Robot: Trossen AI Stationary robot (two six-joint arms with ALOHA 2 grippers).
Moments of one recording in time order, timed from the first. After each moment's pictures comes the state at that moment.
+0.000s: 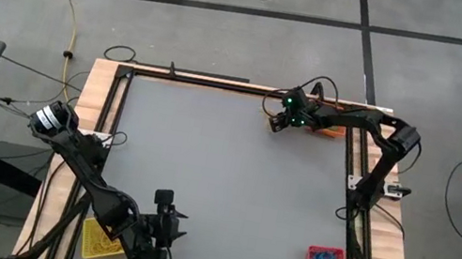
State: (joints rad) left arm -0.74 1.68 1.15 -0.50 -0.70 -0.59; right arm -0.71 1.78 0.88 -0.10 0.13 0.23
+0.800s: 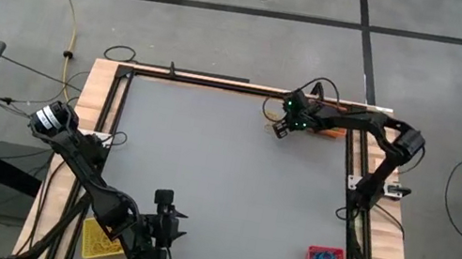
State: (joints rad) left arm -0.74 1.68 1.15 -0.50 -0.71 -0.59; right arm -0.69 1.71 0.87 -0.23 0.17 0.15
